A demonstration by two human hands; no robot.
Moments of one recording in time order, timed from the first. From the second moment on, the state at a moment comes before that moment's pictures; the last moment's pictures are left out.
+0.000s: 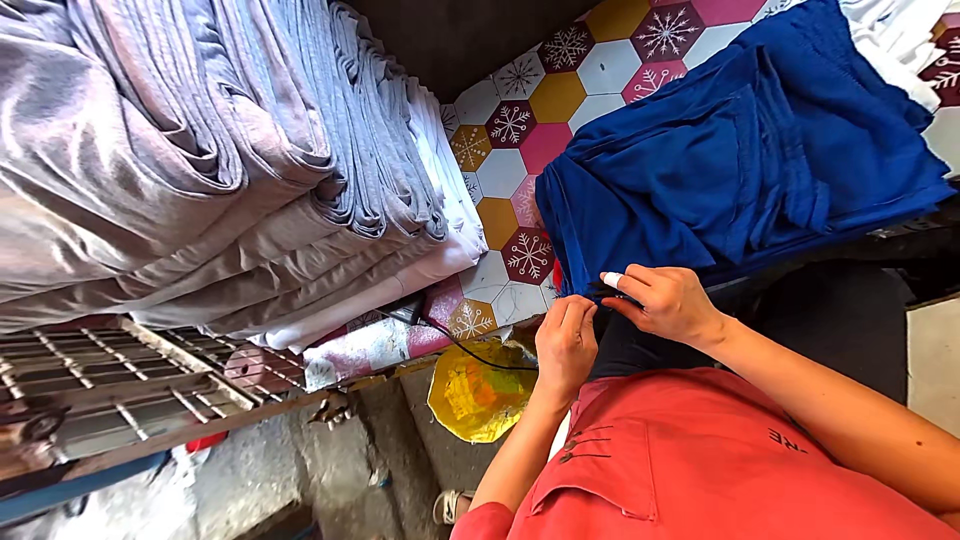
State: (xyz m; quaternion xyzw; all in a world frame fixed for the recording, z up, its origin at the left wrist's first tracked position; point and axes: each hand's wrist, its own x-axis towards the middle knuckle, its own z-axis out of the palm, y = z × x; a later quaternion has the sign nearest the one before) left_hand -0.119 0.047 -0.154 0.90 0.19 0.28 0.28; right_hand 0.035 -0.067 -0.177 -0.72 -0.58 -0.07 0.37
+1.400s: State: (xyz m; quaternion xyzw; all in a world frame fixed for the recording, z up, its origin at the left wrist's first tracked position) left_hand -0.076 0.022 -0.121 0.34 0.43 0.28 0.79; right_hand 0.044 -0.068 -0.159 -0.72 -0.53 -0.04 0.46
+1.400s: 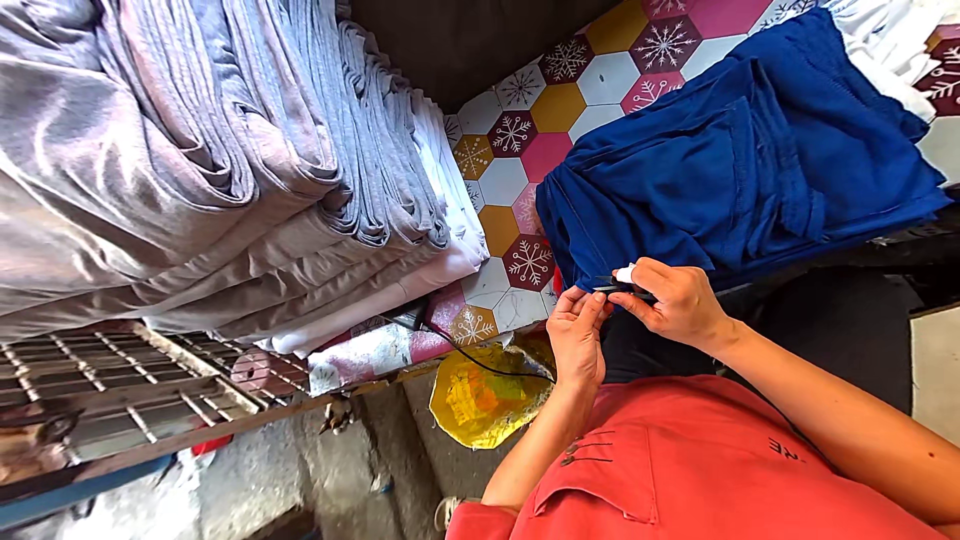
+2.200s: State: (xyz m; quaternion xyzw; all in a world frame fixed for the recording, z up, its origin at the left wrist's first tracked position) left_hand -0.134 0.077 -0.156 0.34 0.57 0.34 0.67; right_hand 0.055 -0.078 -0.179 -0.77 -0.48 0.05 0.43
